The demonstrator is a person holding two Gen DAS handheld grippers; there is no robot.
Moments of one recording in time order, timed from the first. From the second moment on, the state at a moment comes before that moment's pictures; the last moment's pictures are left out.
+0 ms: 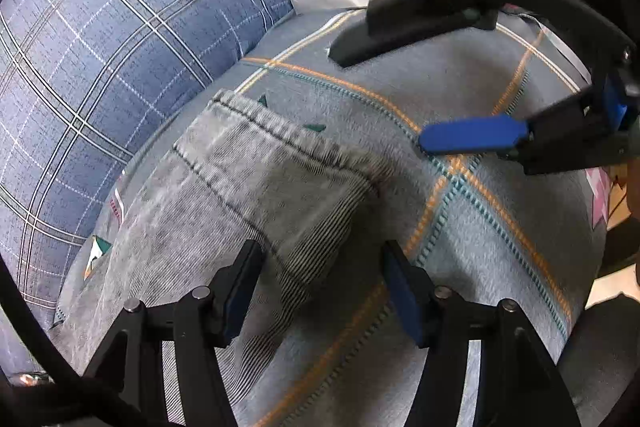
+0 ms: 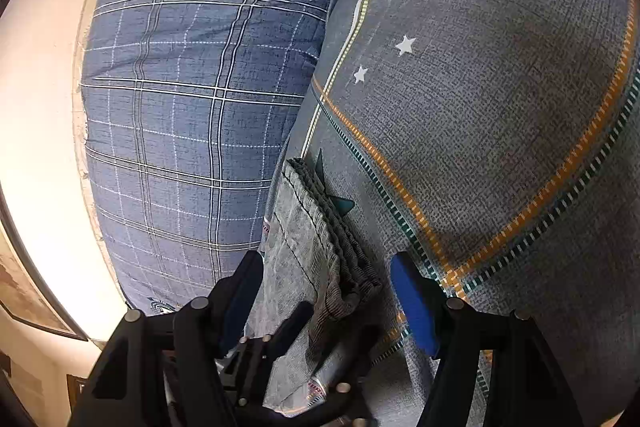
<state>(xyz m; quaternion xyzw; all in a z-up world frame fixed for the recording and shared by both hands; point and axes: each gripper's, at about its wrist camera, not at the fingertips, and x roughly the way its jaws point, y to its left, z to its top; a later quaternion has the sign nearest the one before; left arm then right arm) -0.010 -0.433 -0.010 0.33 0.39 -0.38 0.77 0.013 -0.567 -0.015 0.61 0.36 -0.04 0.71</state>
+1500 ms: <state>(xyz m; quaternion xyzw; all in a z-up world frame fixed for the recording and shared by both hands) 0.074 -0.117 0.007 -0.18 0.51 -0.25 0.80 0.144 -0.303 0.015 0.37 0.43 0.26 0.79</state>
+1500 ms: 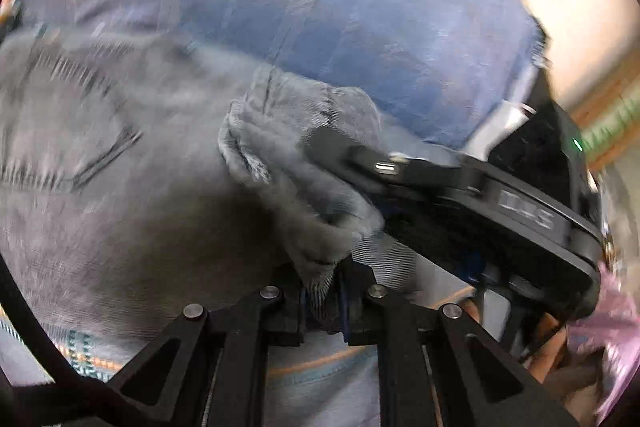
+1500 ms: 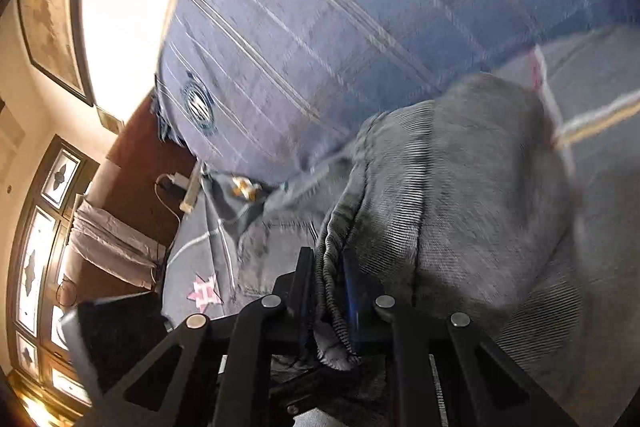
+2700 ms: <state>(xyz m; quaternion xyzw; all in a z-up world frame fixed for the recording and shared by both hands) 0.102 -0.077 0.004 -0.14 0.53 -0.13 0.83 0.128 -0.311 0.001 0.25 0.49 0.11 0.83</state>
